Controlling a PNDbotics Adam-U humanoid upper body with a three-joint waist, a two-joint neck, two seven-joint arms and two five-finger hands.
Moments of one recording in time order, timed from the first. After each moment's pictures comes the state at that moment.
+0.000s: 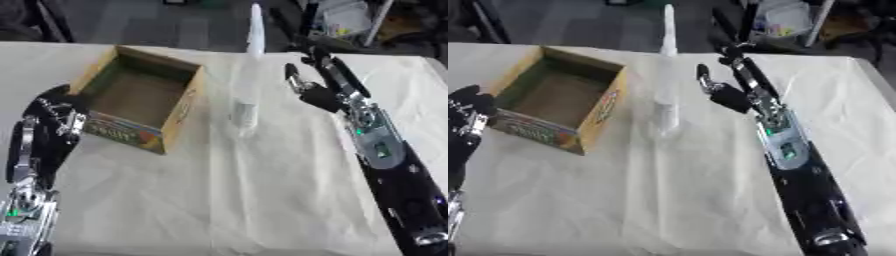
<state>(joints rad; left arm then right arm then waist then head) -0.09 0.21 0.01 -1.83 -0.09 0.05 0.20 -0.66 -0.11 0.05 -1.21 0.41 -0.30 0.18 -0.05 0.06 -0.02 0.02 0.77</state>
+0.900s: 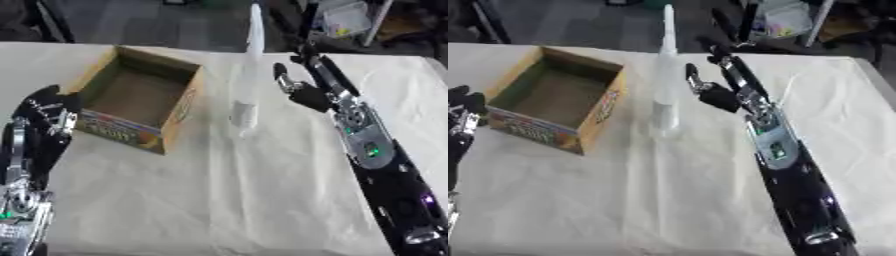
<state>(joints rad) -0.08 0.21 0.05 -1.83 -0.10 0.06 0.25 -0.67 -0.08 0.07 -1.23 0.42 -0.29 0.19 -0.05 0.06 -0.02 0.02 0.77</state>
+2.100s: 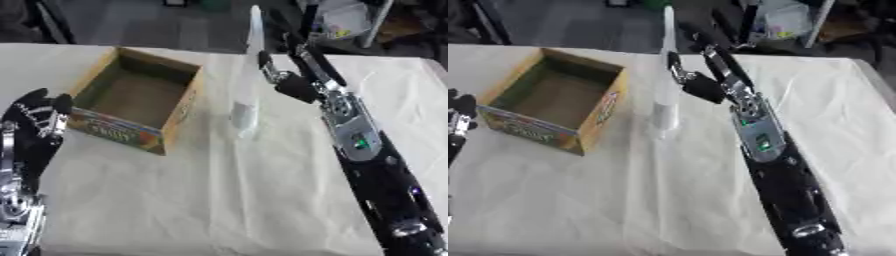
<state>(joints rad) -0.08 0.21 0.05 -1.82 -0.10 0.06 0.26 -0.70 -0.06 0.09 -1.26 0.39 -0.28 0.19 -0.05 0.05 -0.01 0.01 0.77</state>
